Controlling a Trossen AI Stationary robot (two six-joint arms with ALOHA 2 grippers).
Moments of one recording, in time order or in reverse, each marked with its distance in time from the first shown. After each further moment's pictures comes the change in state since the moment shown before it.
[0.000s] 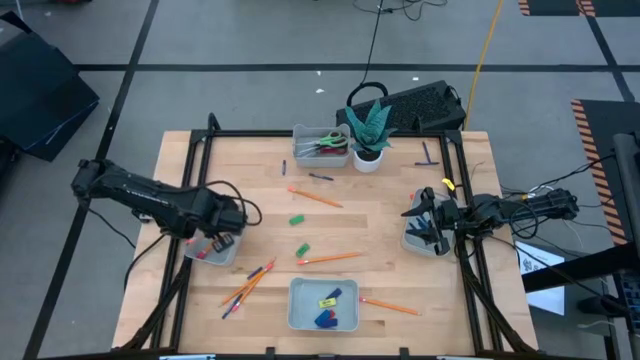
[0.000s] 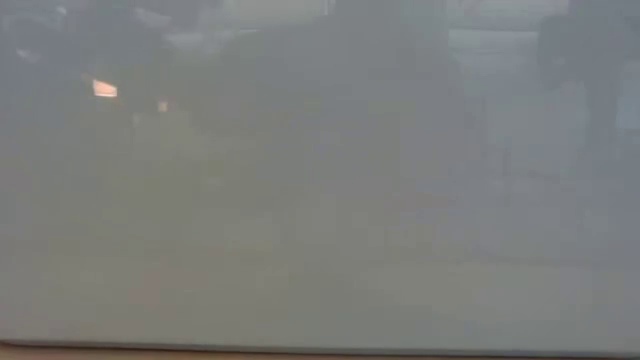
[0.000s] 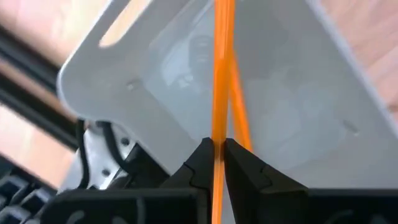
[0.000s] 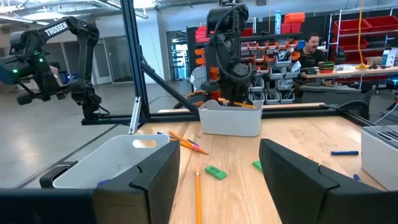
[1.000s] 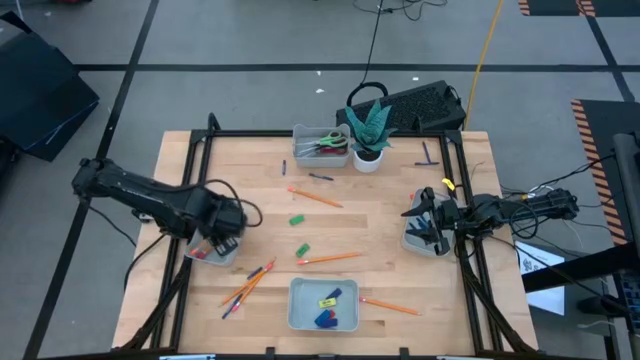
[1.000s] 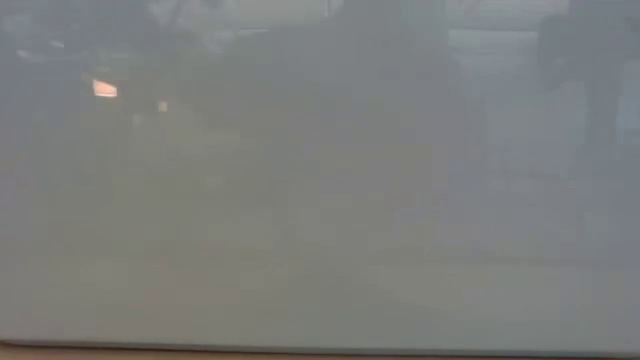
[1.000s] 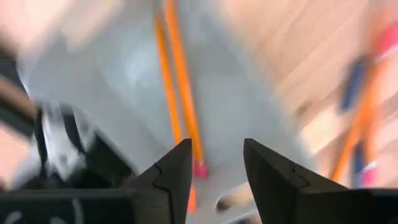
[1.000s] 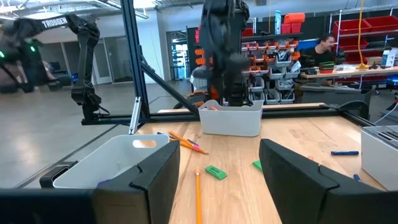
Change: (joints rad) left arm -0.031 0.000 0.132 -0.004 0.063 -0.111; right arm 0.000 0.000 -0.001 0.000 0.000 0.000
